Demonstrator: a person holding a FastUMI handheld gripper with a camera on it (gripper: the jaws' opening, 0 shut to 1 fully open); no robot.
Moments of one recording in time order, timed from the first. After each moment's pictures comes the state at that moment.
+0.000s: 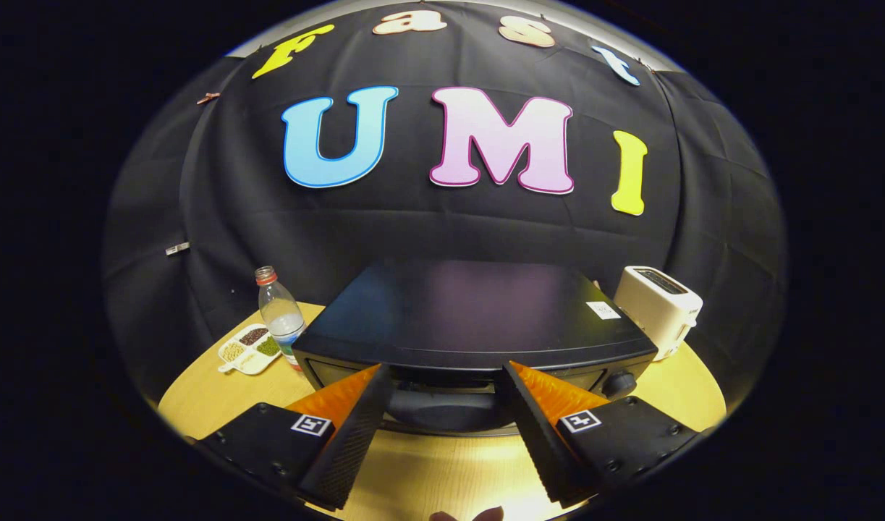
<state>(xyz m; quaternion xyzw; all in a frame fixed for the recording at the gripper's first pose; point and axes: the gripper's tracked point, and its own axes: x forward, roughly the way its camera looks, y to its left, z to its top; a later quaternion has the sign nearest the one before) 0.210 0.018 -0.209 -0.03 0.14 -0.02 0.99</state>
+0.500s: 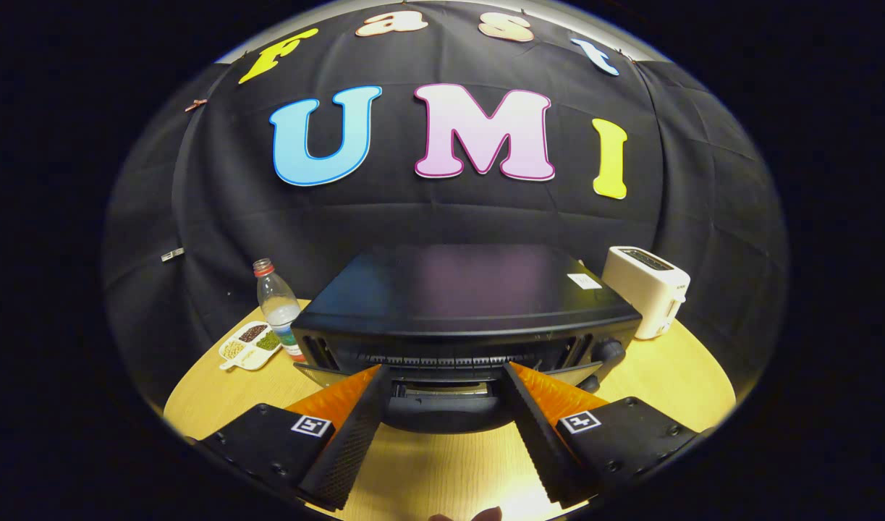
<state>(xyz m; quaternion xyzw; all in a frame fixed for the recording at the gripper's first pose) 0.158 0.013 -0.237 -0.01 0.17 -0.04 0.99</state>
